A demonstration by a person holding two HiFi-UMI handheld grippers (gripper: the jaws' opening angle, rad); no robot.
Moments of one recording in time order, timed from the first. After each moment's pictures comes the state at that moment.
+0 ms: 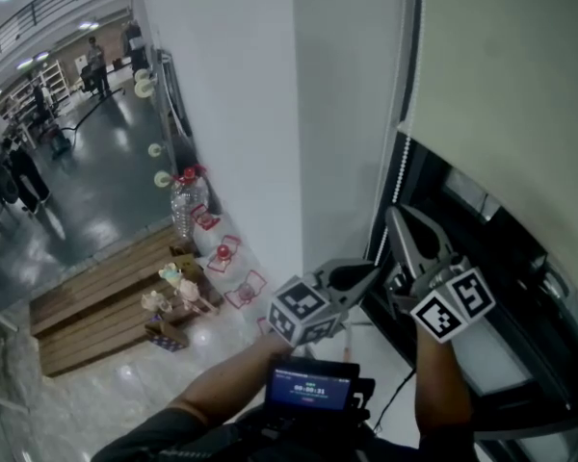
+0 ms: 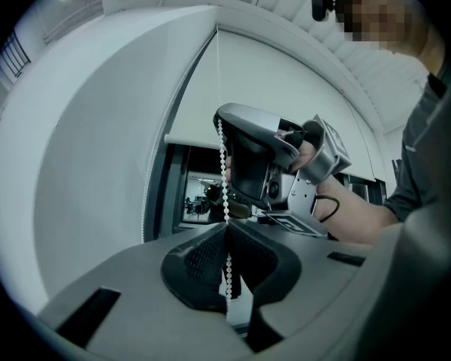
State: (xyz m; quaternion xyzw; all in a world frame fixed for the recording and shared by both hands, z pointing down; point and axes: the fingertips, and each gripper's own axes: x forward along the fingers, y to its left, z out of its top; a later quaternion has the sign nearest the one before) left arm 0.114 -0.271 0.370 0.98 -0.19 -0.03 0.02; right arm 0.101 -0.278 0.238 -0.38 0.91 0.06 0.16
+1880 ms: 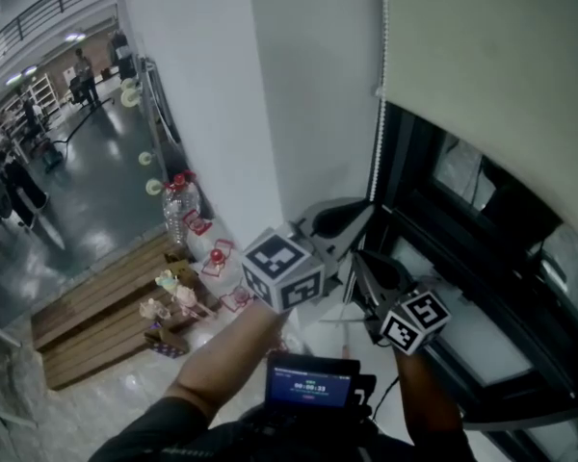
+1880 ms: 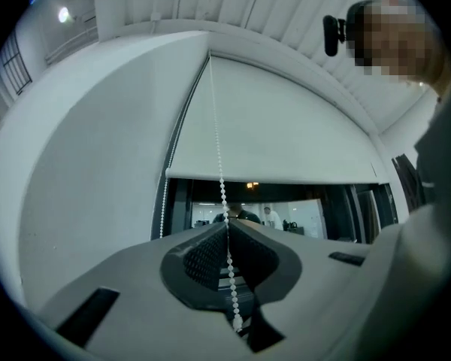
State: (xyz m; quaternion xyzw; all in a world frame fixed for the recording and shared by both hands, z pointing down) left arm 0.109 -0.299 0.254 0.97 -0.20 -0.11 -0.04; right arm 0.094 -0.285 0.363 -0.40 0.91 -0.03 0.09
